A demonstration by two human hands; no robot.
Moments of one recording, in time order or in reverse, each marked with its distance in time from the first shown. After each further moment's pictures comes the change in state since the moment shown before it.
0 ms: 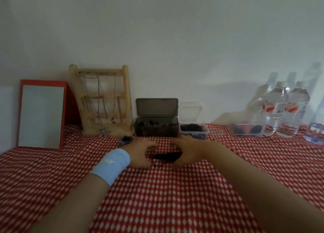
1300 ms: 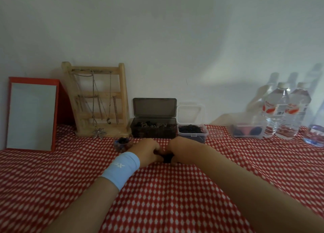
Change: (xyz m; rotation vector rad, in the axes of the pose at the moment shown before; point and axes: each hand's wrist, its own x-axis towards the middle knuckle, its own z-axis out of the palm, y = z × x) left_hand 0.037 0.010 0.015 -0.085 0.107 -0.001; right_hand 0.029 -0.033 -0.011 -0.321 -0.158 0.072
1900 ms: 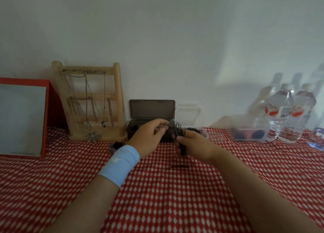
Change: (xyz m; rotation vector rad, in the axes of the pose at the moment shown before) left_hand 0.026 0.016 -0.021 -0.518 0.376 0.136; right_hand 0.005 0.059 0.035 1.599 0.311 -0.321
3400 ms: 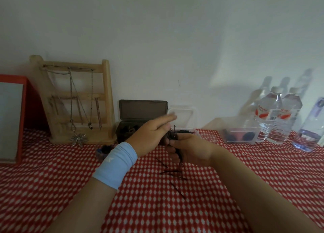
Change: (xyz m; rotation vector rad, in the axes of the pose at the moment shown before) left_hand 0.016 0.022 0.005 -0.183 -0.182 0.105; right_hand -0.004 -0.012 -0.007 0.181 -0.244 0.077
